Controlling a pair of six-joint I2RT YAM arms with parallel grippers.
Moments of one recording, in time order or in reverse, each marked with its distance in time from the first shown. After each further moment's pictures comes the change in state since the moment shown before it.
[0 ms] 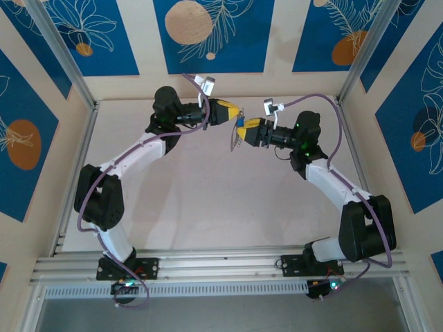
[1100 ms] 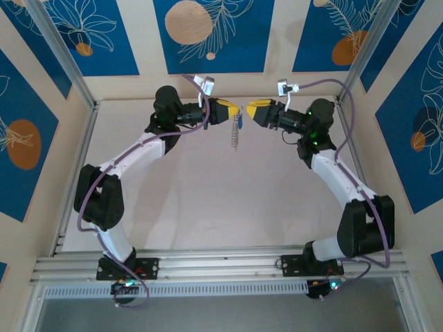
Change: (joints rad) left arm 0.005 0.000 0.000 -0.048 -0.045 0.060; right arm -0.079 -0.004 0.134 0.038 0.018 0.147
